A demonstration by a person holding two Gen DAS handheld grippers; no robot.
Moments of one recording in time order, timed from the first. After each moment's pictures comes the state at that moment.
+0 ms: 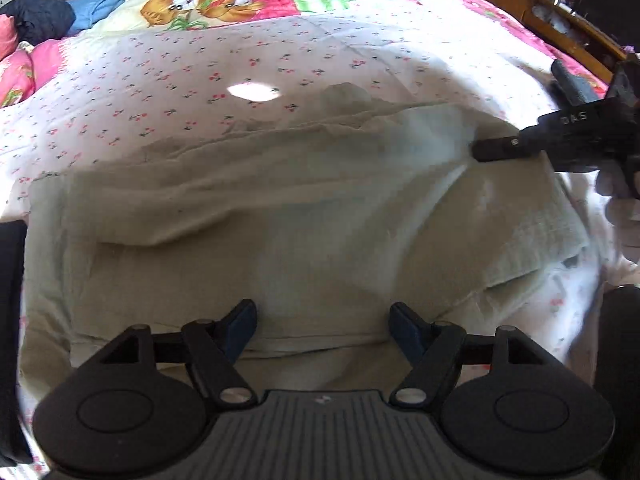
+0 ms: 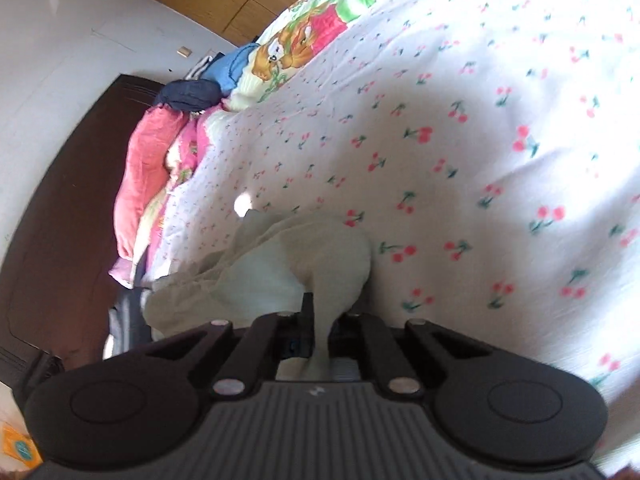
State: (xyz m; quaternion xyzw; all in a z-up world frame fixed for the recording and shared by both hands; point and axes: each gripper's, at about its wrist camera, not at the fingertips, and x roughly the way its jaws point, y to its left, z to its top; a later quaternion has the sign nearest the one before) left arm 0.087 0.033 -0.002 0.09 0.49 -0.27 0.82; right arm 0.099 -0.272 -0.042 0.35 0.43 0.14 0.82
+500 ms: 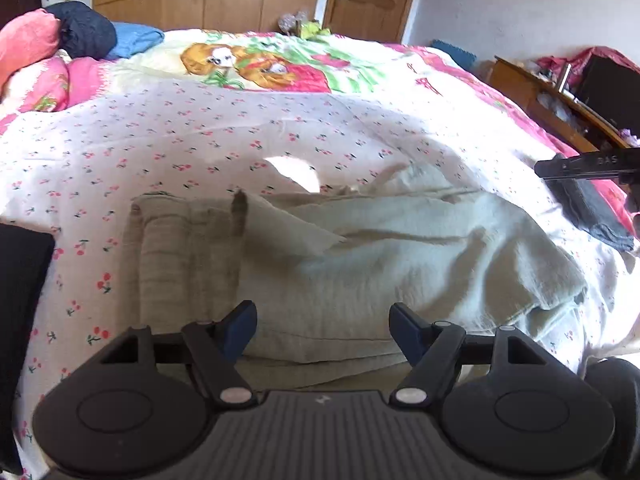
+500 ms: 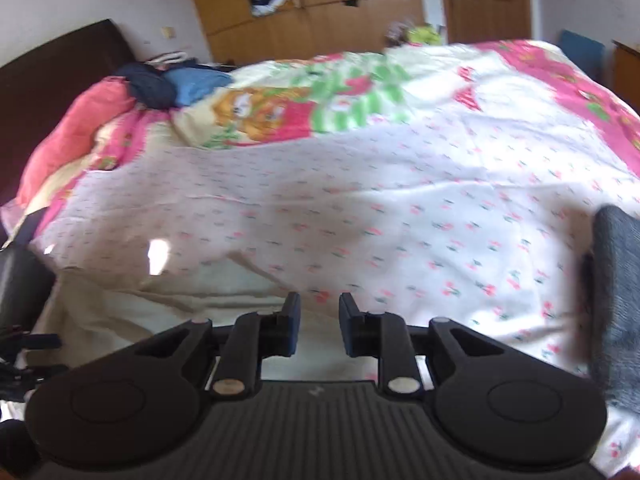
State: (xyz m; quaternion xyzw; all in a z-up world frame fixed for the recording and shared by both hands) left arm 0.089 0.078 0.011 0.01 0.39 -0.25 0.89; right arm 0.078 -0.269 0.060 0.09 0.38 0.06 0.92
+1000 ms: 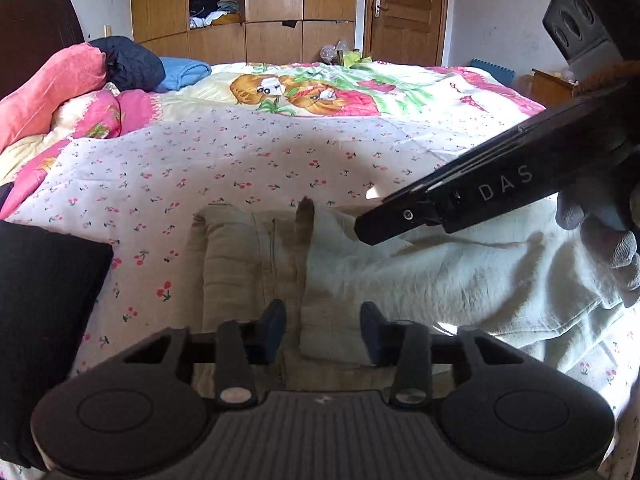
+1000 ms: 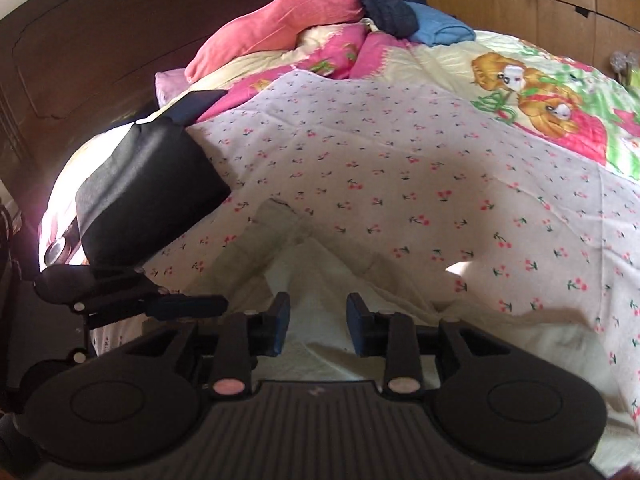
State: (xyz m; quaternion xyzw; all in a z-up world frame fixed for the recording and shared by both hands) left arm 0.089 0.085 -0.005 0.05 0.35 -0.18 0.92; right arm 0.156 -0.049 0.026 -0.04 0.41 0.31 0.86
